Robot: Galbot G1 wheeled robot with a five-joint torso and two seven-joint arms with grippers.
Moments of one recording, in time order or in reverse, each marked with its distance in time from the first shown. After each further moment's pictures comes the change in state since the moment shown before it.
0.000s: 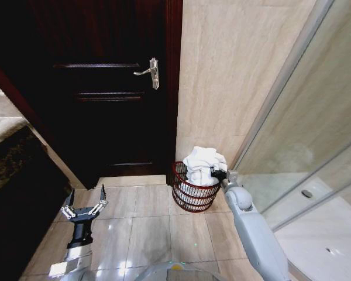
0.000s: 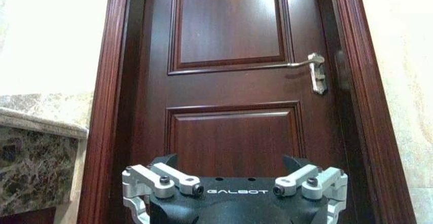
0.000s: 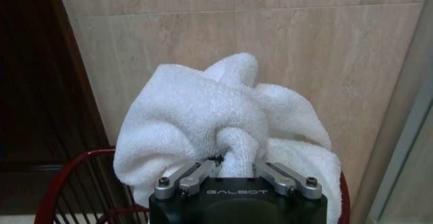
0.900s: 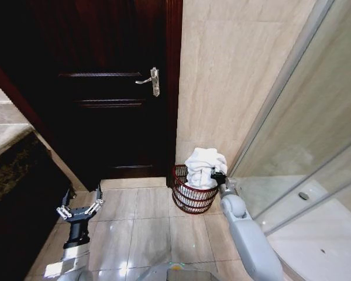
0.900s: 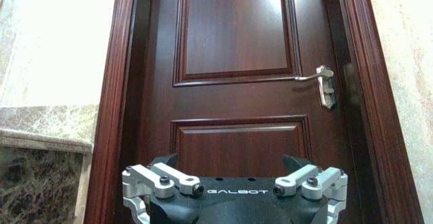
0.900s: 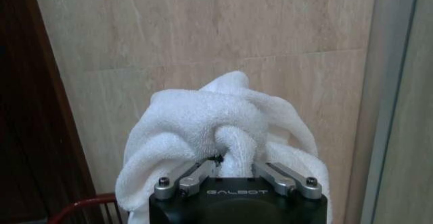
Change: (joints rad) left arm 0.007 0.000 -0.018 -0.023 -0.022 0.023 0.001; right arm -0.053 0.029 0.001 -0.036 0.003 0.242 0.074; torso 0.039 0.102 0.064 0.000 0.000
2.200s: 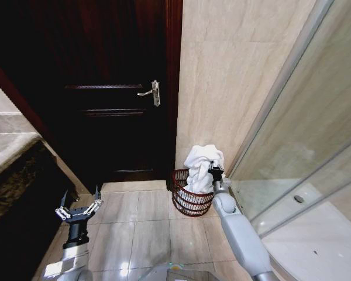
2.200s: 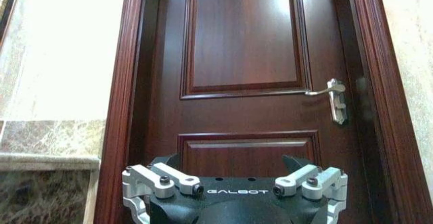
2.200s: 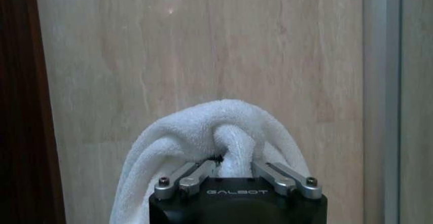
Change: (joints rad) left arm -0.005 0.000 -0.009 0.028 -0.012 -0.015 -0.011; right arm 0.083 0.035 -0.099 -0.205 -0.059 0.369 0.091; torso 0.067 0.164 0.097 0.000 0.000
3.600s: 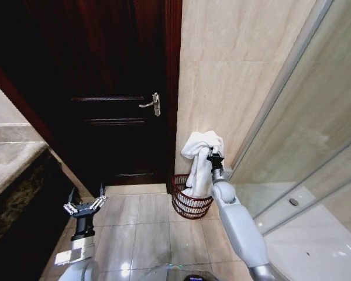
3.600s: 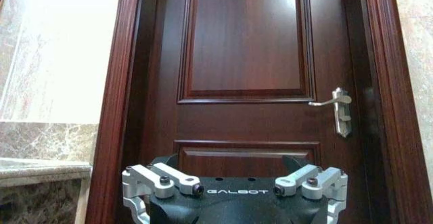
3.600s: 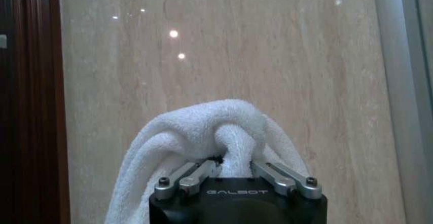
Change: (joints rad) left arm -0.064 0.000 0.031 0.031 0.024 0.067 -0.023; right arm 0.080 0.024 0.001 0.122 -0.016 -0.037 0.011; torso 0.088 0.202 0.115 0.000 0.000
